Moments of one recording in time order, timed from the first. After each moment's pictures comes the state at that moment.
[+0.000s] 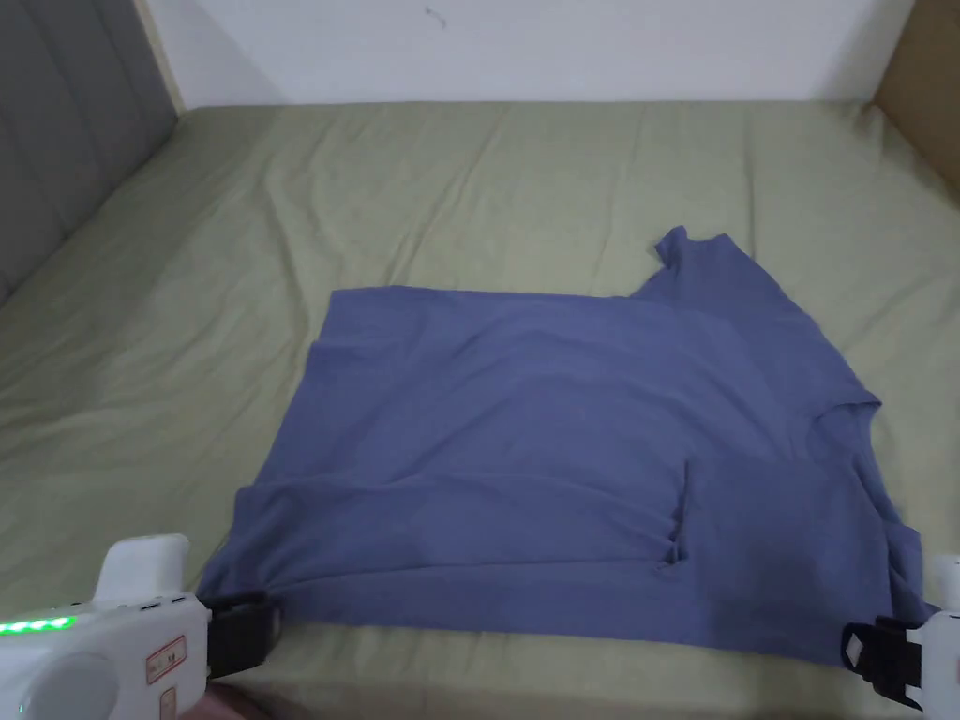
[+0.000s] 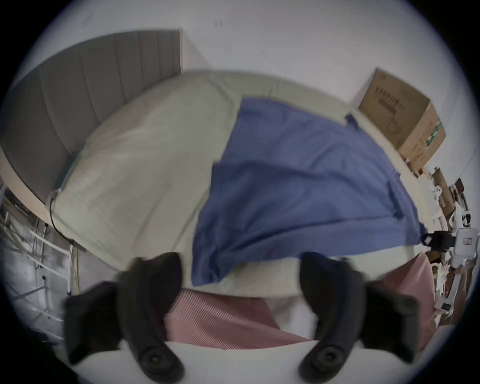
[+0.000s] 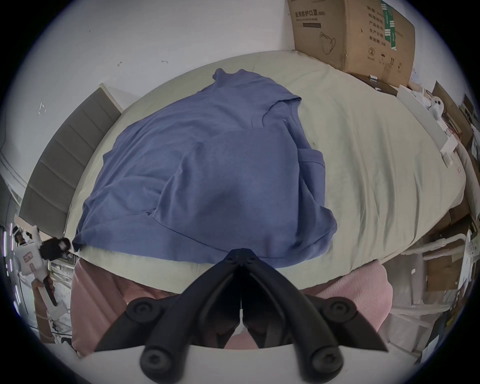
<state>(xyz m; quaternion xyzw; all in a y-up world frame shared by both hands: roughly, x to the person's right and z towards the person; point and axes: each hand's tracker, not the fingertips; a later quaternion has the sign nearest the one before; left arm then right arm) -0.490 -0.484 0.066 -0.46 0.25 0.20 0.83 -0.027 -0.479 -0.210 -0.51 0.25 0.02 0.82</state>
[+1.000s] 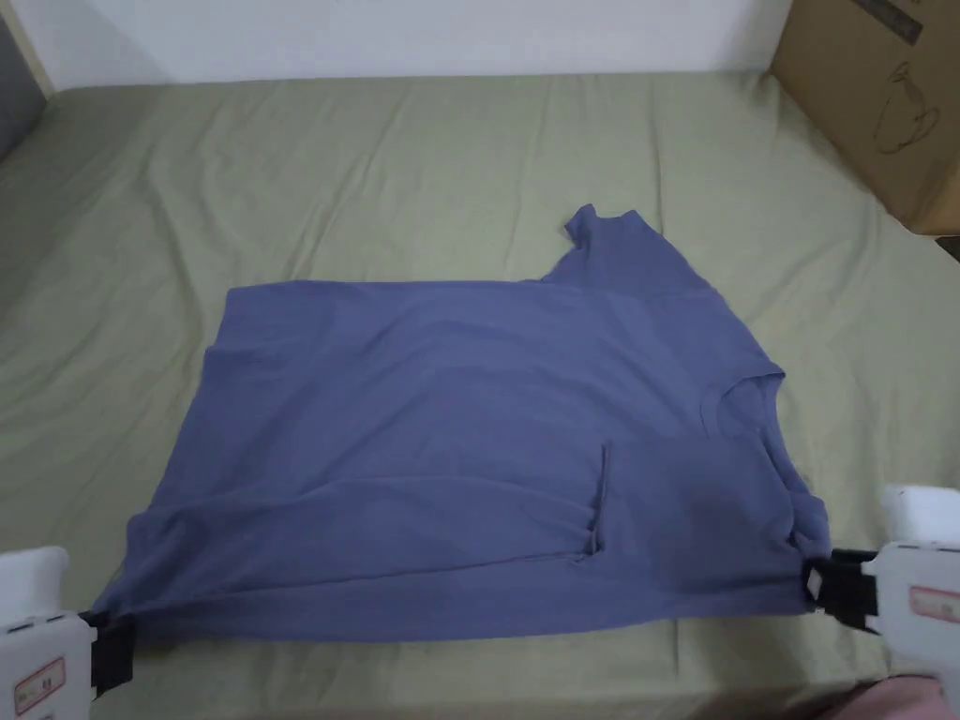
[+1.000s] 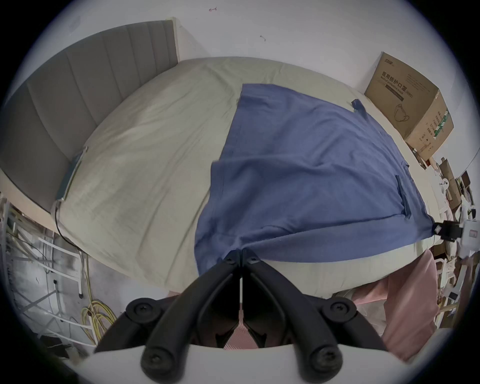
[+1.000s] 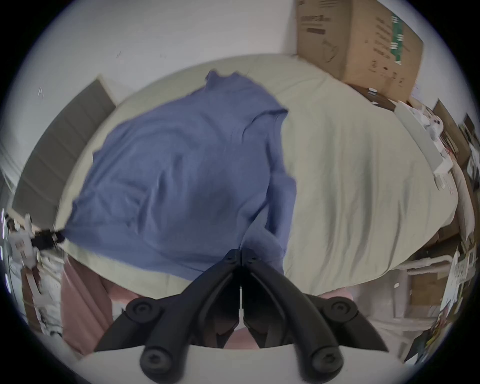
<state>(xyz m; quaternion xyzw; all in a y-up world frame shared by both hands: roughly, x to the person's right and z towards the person) -0.484 -0.445 0.054 -0.46 0.26 0.17 0.83 -0.007 -0.452 -0.246 -0.49 0.24 0.03 0.84</state>
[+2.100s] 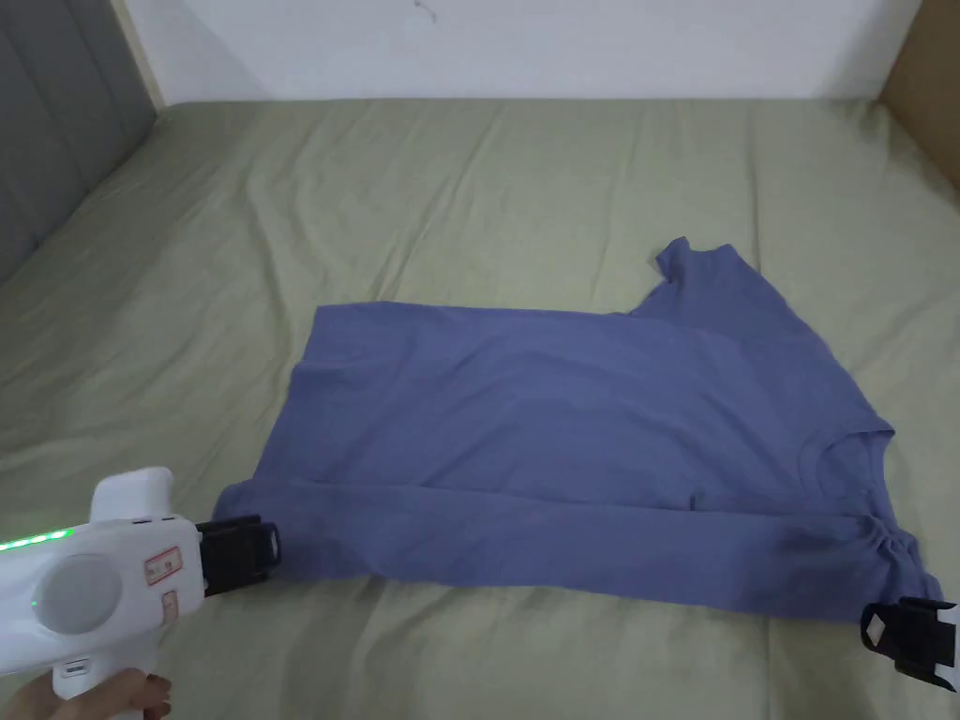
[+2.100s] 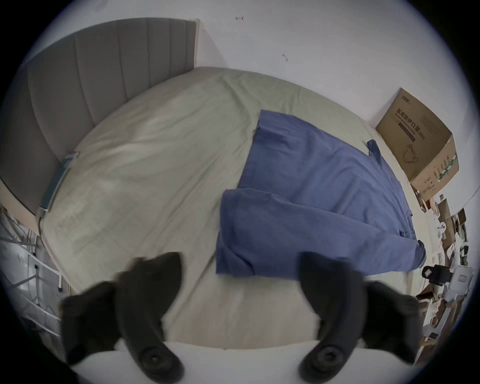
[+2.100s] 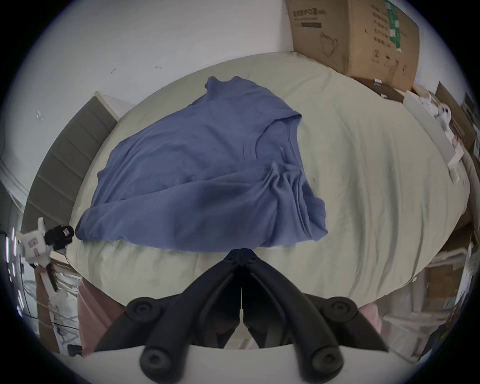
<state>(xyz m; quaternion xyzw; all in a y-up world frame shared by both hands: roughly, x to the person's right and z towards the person) -0.549 -0.477 -0.007 -0.41 0.28 0.23 0.84 -0.045 -0.470 -0.260 -0.51 0.25 0.00 0.82</state>
